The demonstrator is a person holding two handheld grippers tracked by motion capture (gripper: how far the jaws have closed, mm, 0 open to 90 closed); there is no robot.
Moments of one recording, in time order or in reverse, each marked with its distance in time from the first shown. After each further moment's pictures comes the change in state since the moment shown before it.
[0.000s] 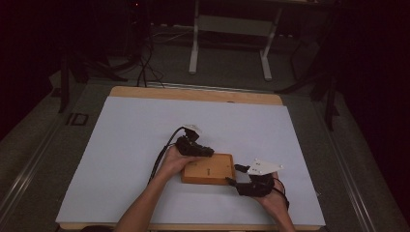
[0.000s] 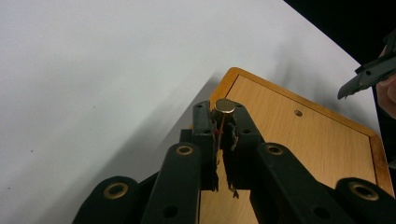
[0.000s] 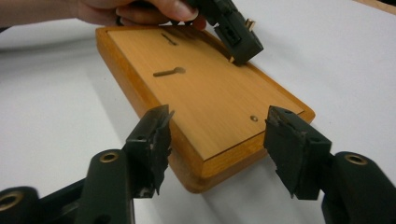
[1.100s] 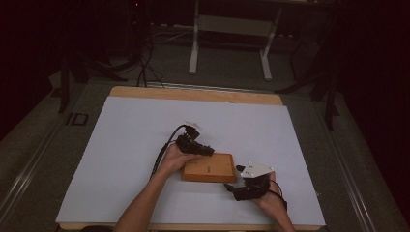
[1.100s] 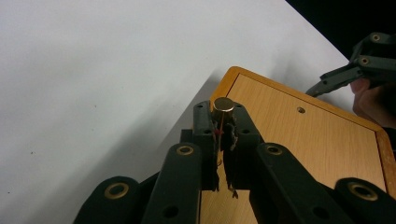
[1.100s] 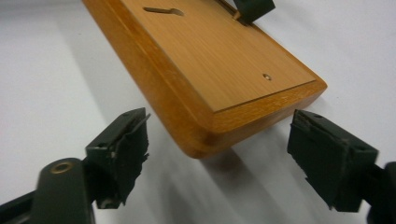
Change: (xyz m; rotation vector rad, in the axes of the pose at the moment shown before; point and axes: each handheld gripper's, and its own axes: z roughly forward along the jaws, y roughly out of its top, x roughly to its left) left arm 0.008 0.006 0.001 0.034 -0.032 -0.035; right arm 0.002 -0.011 0.017 0.107 -0.048 -0.064
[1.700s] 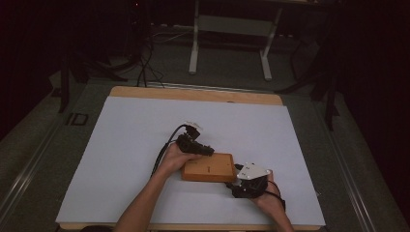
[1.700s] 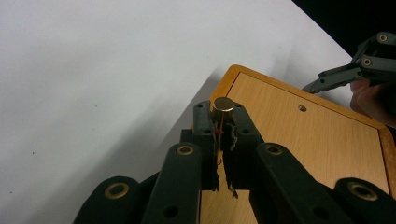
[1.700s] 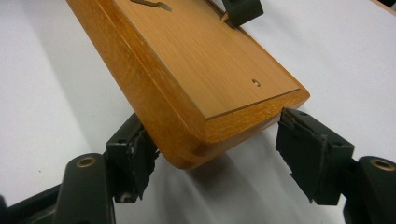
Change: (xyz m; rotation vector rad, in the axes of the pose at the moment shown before) left arm -0.002 0.002 0.000 0.013 0.013 0.006; right arm 0.005 0.001 0.006 0.003 -0.089 -0.076
